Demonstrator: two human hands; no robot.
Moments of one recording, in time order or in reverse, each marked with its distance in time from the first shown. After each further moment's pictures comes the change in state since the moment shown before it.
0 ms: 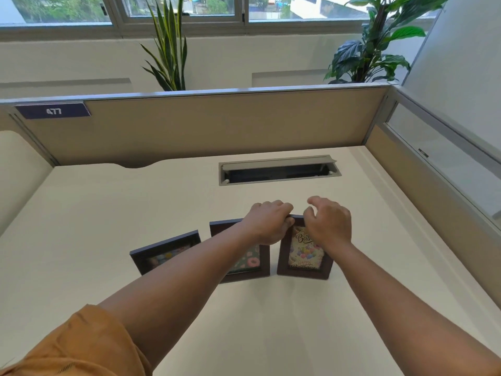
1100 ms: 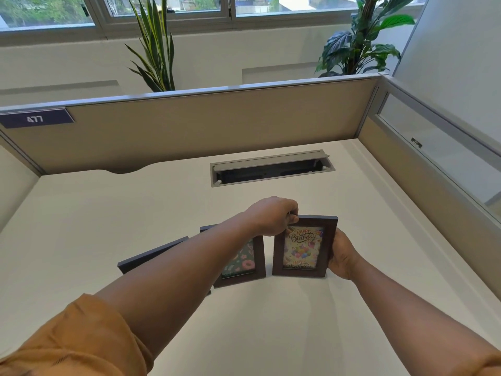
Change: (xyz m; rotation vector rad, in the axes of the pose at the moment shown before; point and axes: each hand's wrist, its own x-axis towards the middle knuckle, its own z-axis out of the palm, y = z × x) left_hand 0.034 0.006 -0.002 -0.145 -0.024 0.044; right_hand -0.029 0.080 0.036 1.195 -0.533 0.820
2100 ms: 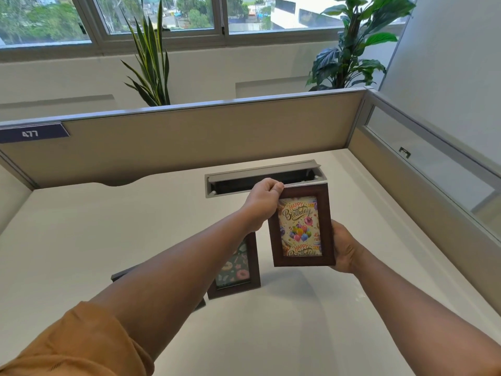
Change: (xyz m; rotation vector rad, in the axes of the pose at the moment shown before) left_hand 0.017 0.014 -0.024 -1.001 0.304 -0.302; right_hand -0.009 -0.042 -0.007 0.075 -0.171 0.056
